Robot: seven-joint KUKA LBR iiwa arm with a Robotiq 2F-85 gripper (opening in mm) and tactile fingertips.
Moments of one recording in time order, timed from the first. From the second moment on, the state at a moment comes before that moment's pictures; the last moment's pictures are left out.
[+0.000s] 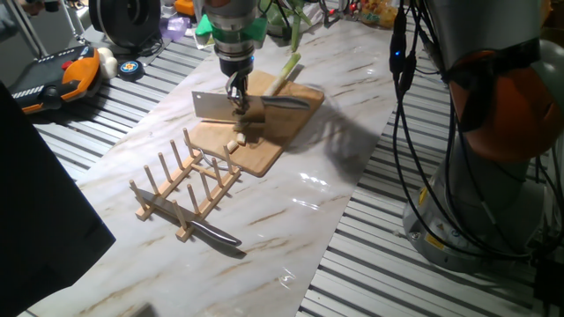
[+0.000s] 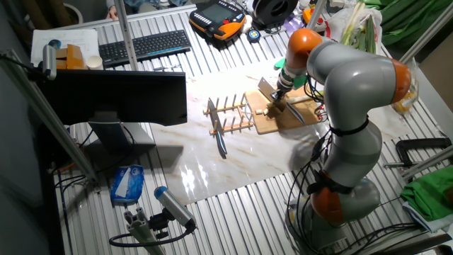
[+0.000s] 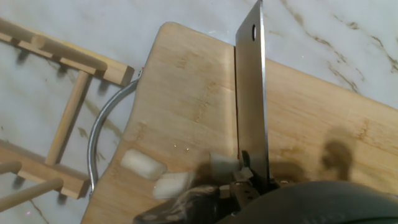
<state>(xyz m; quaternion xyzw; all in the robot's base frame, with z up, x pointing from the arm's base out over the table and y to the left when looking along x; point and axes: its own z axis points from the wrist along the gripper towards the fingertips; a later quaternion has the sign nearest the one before) 0.545 -0.071 0.081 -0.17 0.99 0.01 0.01</state>
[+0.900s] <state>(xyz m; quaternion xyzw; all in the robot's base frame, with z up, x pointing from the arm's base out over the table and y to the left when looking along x) 0.549 -0.060 0.084 -0.16 0.99 0.01 0.00</state>
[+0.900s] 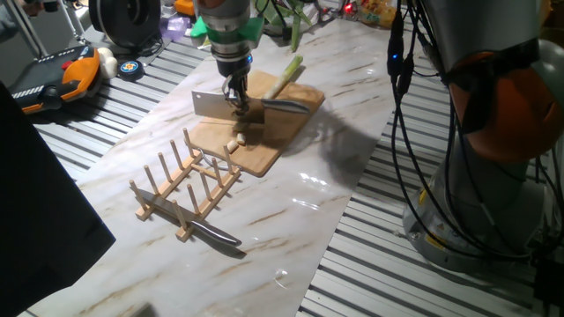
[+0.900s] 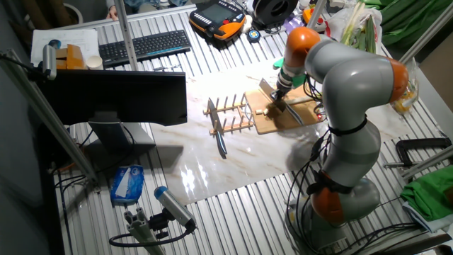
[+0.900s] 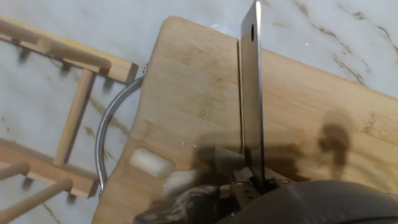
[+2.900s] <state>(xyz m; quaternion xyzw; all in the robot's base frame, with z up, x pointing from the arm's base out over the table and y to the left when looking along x) 0.548 -0.069 0.073 -0.15 0.99 0.01 0.00</state>
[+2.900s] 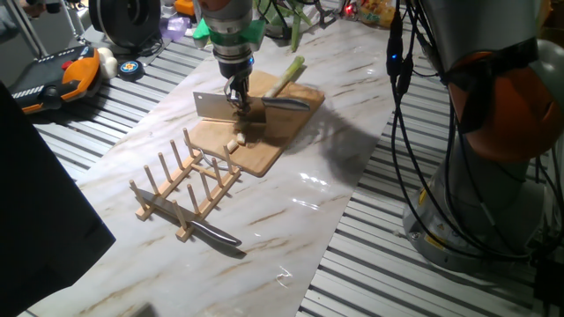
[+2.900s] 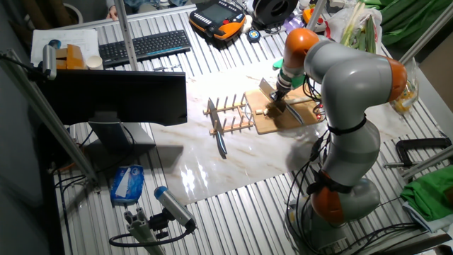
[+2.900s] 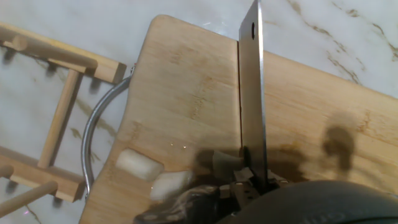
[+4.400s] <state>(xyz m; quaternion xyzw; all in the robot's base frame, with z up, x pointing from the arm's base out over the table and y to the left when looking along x) 0.554 -0.072 0.064 -0.15 0.99 0.01 0.00</state>
